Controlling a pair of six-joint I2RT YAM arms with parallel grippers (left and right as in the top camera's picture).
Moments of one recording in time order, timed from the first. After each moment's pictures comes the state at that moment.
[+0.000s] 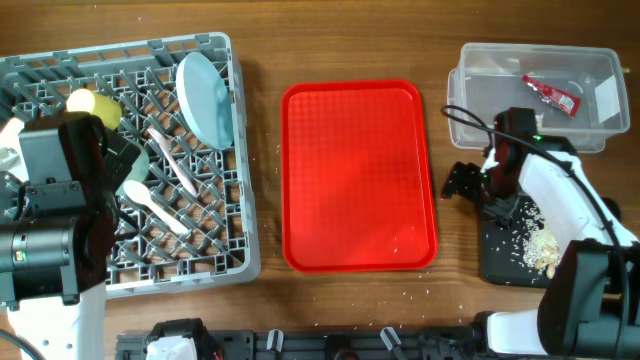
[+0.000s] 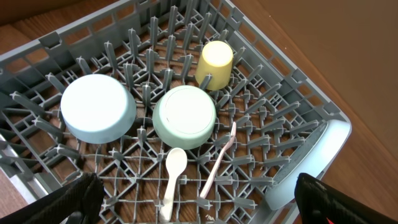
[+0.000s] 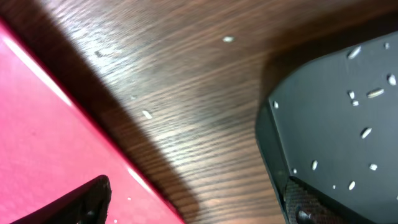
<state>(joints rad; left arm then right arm) 0.08 1.05 1.38 -1.19 -0.44 -0.77 -0.08 1.59 0.96 -0.95 -0.15 0.39</state>
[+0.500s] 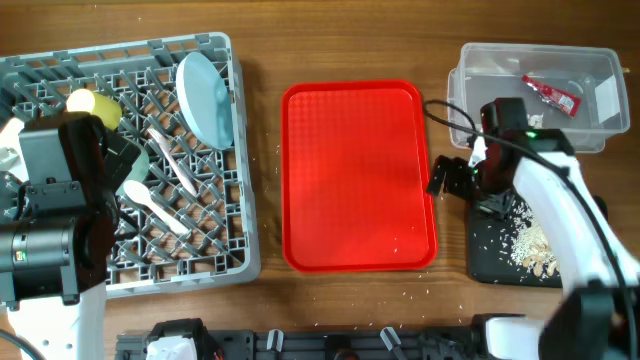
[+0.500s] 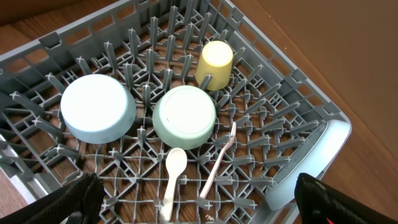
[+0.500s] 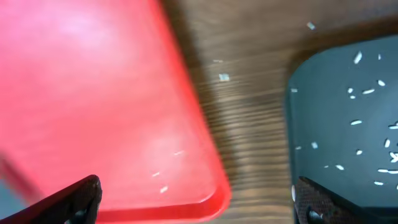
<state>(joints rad) 0.08 1.05 1.38 -1.19 -0.44 -0.77 0.03 1.45 1.05 -1.07 -0.21 0.35</state>
